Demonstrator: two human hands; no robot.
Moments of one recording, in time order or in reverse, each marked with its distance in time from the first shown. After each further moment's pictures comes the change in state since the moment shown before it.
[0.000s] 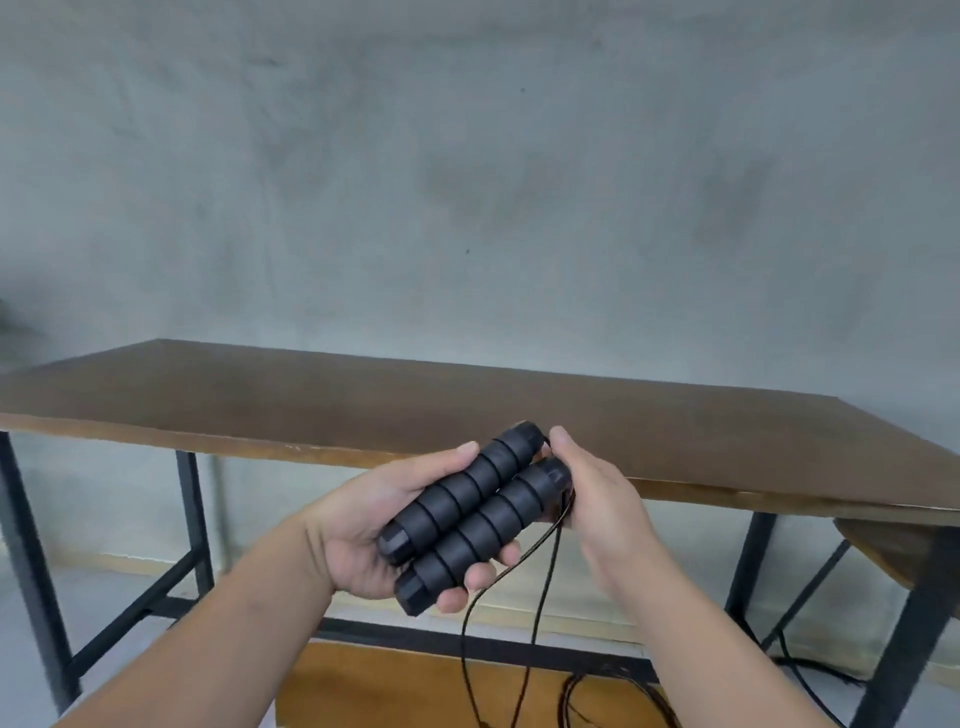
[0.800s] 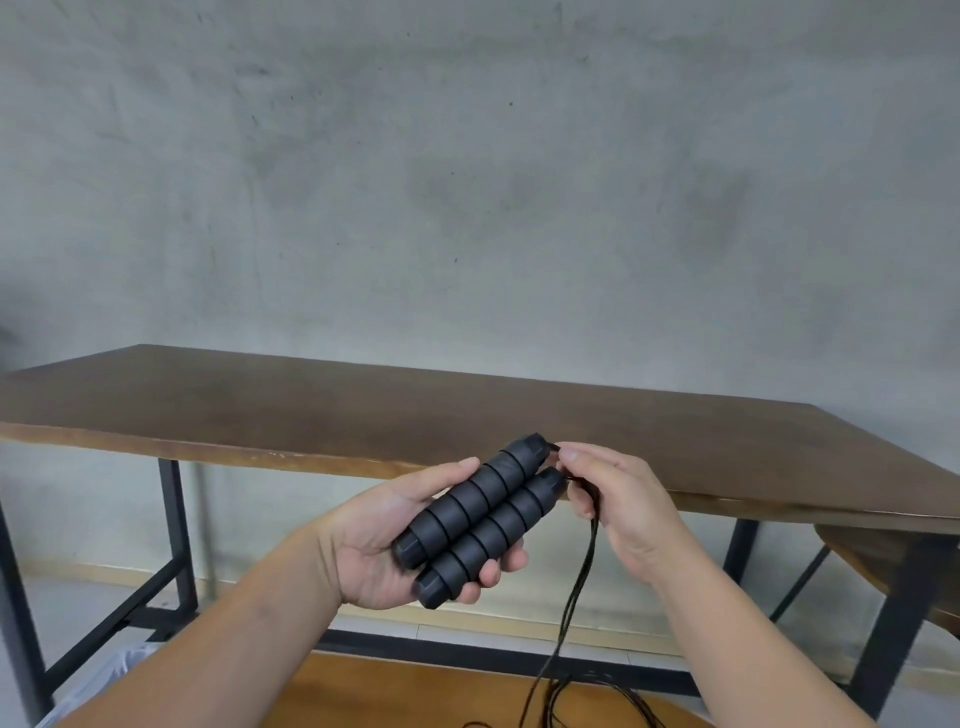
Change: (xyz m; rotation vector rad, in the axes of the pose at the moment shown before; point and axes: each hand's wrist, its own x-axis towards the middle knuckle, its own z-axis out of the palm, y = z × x) left_hand 0.021 -0.004 -0.003 -0.053 0.114 -0.008; right_hand 0.027 0.008 -0.051 0.021 0.002 -0.139
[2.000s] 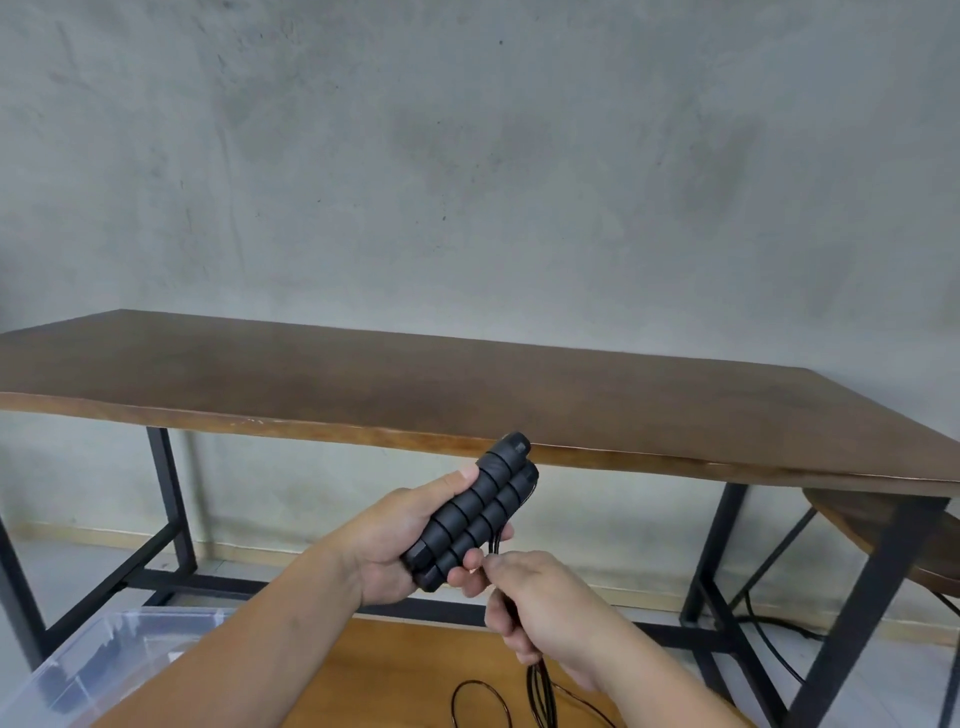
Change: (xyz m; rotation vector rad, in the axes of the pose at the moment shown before) left_hand 0.050 -0.042 -0.017 0.062 0.393 0.157; right_hand -0.065 0.048 0.027 -0.279 -0.352 0.565
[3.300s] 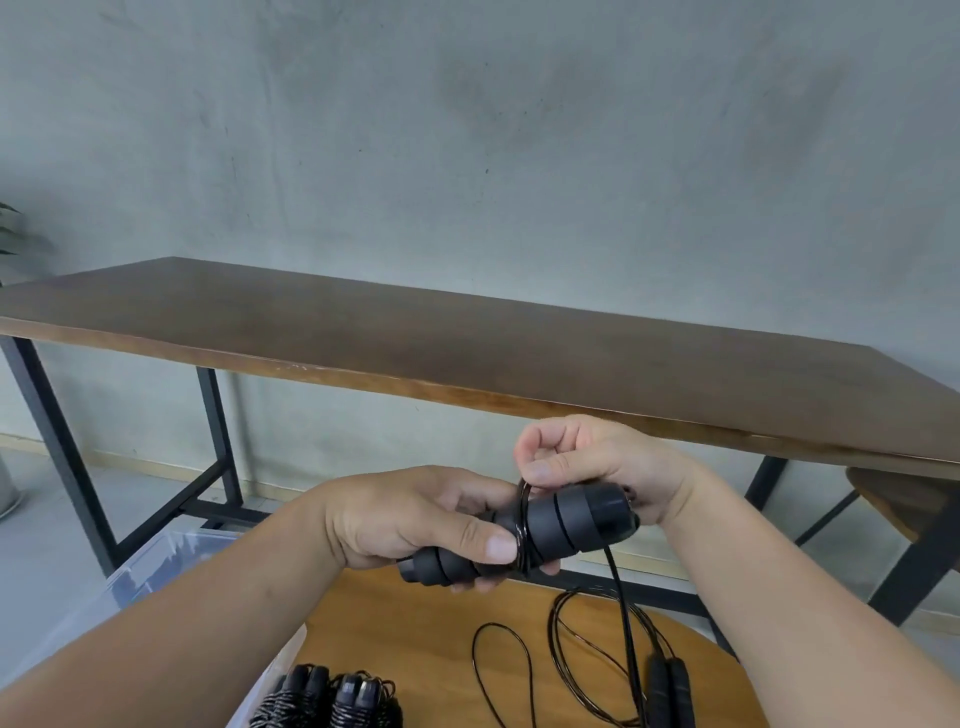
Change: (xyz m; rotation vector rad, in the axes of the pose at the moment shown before) left_hand -0.054 0.009 0.007 0.560 -0.454 0.069; right_hand 0.013 -0.059 -0.047 0.105 -0.565 -0.285
